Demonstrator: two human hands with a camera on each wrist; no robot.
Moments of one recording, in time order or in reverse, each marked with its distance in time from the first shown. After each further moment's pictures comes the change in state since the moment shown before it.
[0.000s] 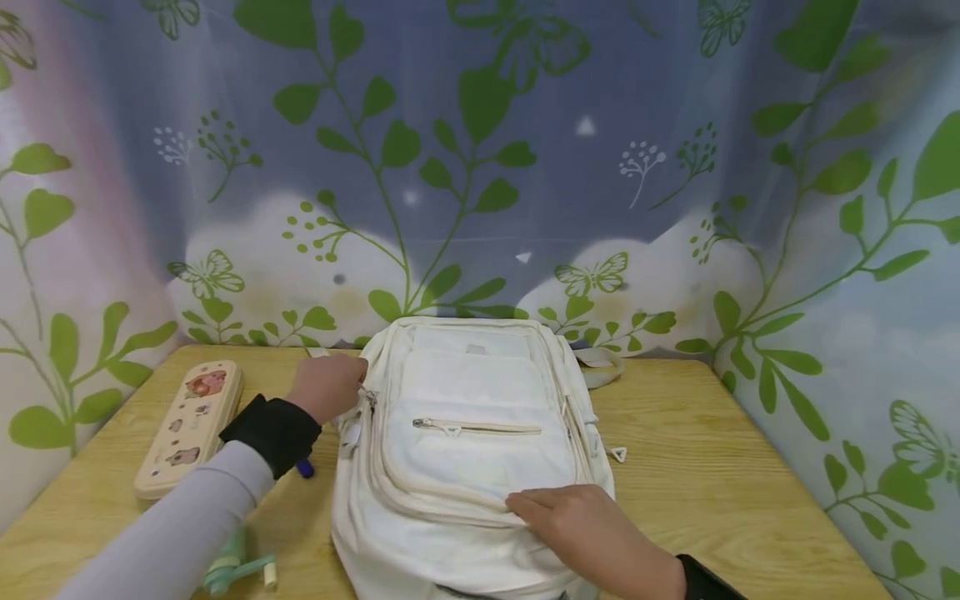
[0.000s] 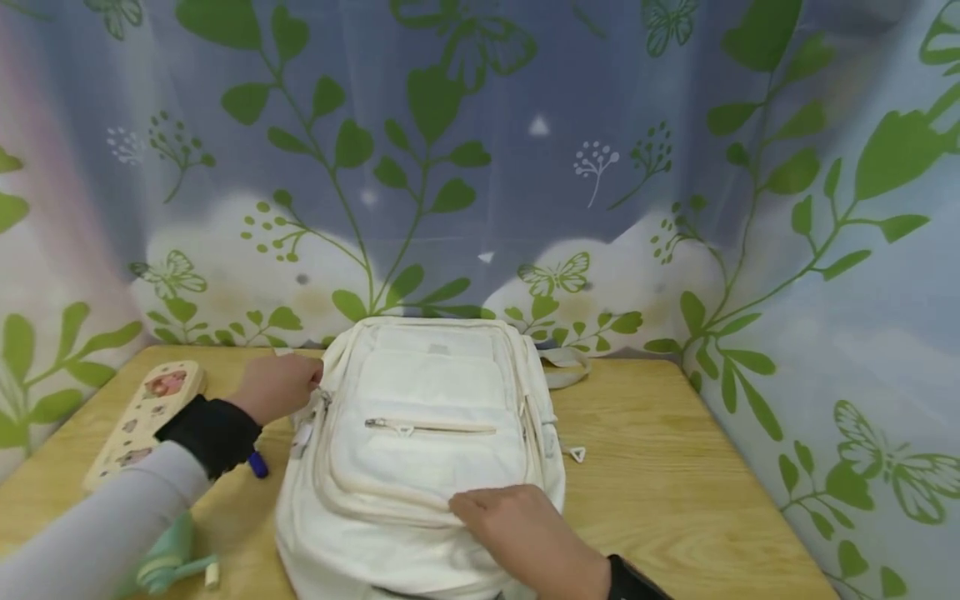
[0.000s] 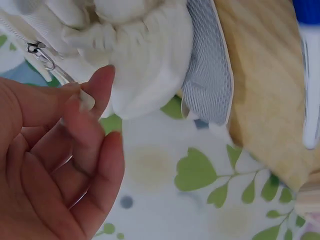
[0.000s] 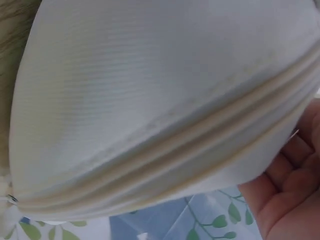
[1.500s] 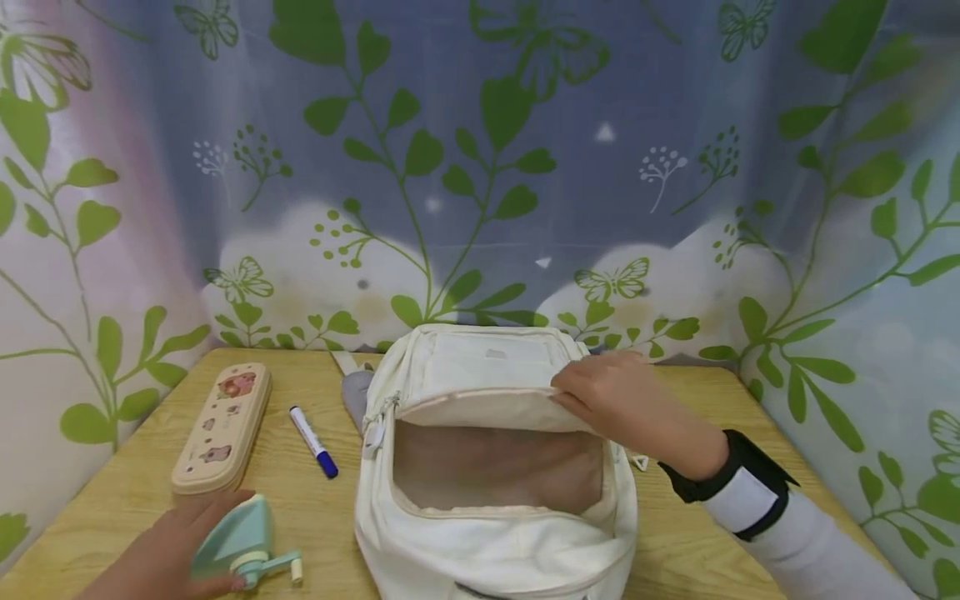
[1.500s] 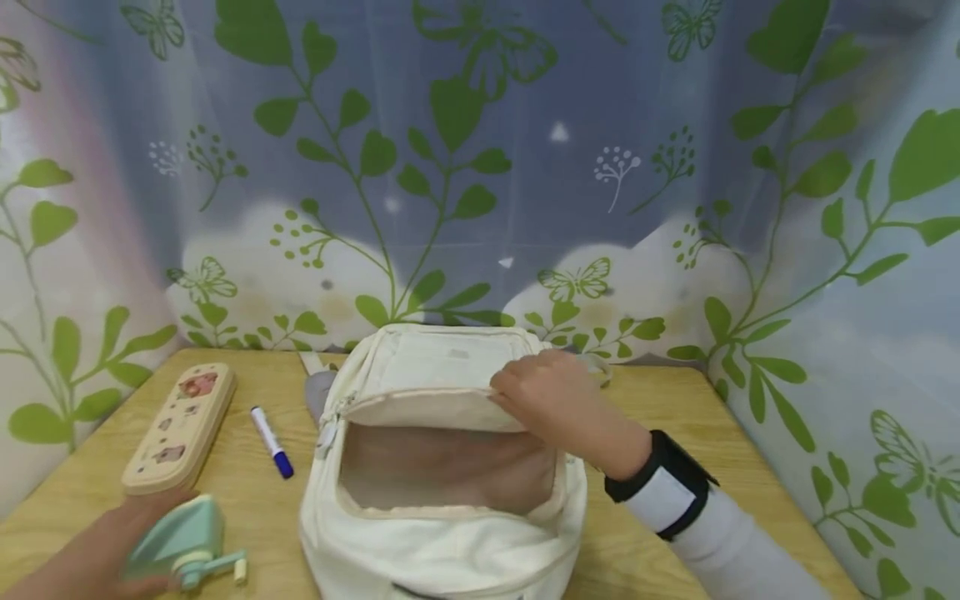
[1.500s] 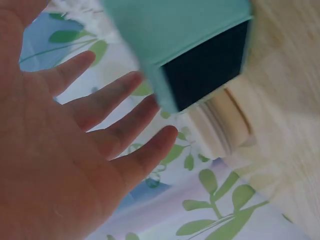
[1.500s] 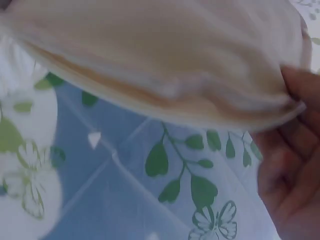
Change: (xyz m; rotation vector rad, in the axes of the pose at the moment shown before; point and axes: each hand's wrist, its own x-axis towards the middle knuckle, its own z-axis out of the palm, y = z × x) left_hand -0.212 -0.072 0.039 -0.221 0.018 -0.007; right_hand 0.068 0.071 -0.066 -0.210 0.194 -0.091
